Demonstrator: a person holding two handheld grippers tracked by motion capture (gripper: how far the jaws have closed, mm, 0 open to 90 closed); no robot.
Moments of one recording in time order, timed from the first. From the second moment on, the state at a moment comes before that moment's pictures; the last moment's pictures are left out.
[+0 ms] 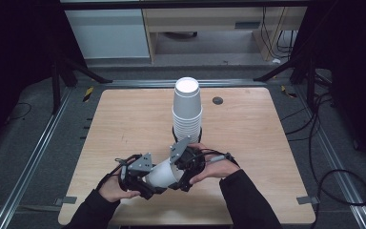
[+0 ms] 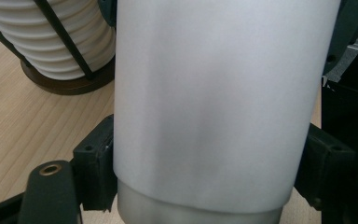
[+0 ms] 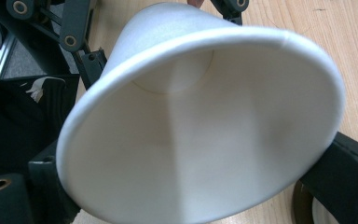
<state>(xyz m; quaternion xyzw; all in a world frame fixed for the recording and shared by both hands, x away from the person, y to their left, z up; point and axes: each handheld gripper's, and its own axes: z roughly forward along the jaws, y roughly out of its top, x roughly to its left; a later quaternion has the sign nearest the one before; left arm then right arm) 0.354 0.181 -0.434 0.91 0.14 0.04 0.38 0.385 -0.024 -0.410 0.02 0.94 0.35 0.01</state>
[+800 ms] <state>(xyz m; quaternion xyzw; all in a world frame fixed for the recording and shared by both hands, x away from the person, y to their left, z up) 0.364 0.200 -0.428 0.88 0.19 0.06 0.43 0.376 -0.094 -0.397 0.13 0.86 0.48 0.06</state>
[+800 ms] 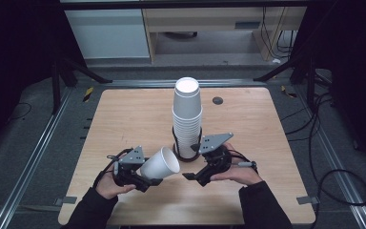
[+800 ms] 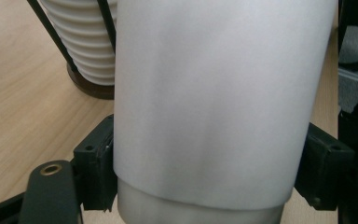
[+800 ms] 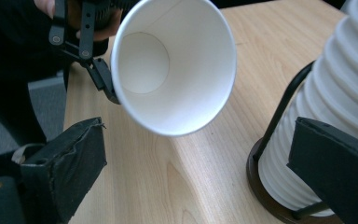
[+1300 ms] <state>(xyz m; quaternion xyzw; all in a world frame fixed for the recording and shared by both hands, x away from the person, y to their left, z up) 0.362 0.198 -0.424 0.83 0.22 0.09 0.50 0.366 -0.110 -0.415 0.19 0.81 0.55 0.06</state>
